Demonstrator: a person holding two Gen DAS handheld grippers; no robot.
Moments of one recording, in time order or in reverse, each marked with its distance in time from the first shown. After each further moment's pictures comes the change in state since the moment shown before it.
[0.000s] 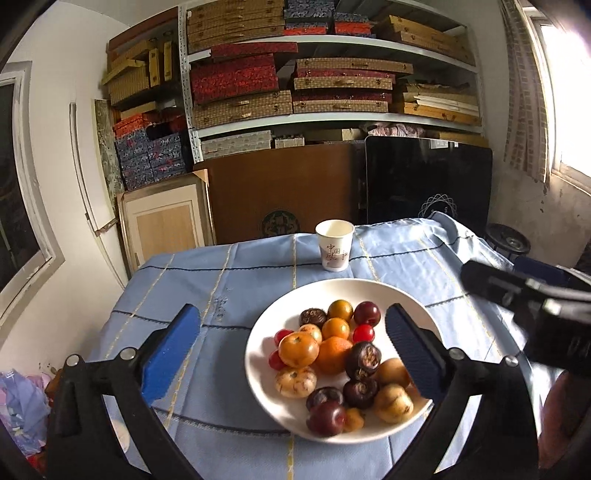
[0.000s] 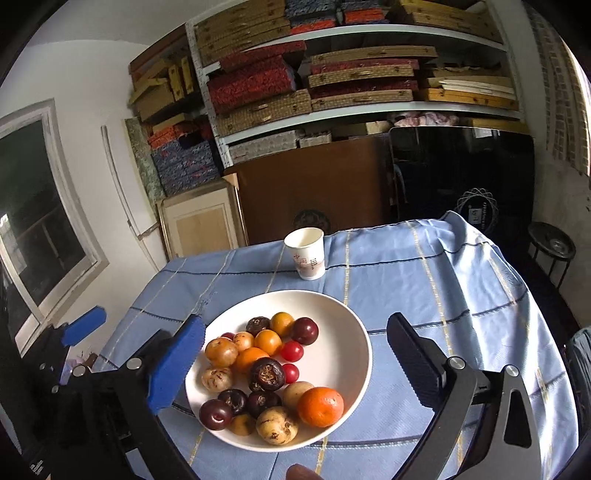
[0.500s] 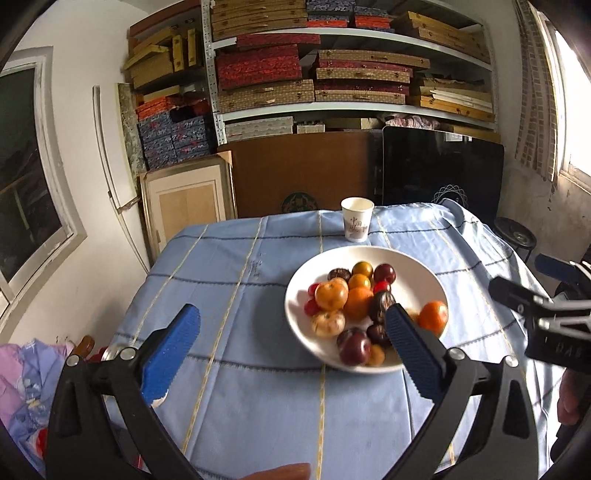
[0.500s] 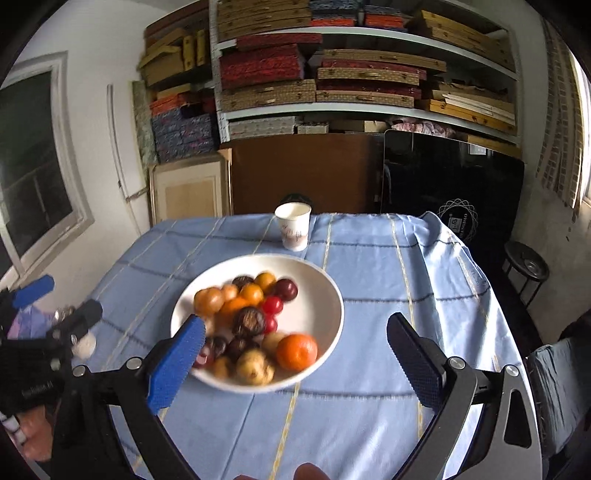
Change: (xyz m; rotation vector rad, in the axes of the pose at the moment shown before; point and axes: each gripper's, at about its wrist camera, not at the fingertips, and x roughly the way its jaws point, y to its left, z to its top) left arm -0.075 0.037 -0.037 -0.046 0.063 0.046; right arm -0.047 0.019 -0.037 -0.158 0.066 -0.099
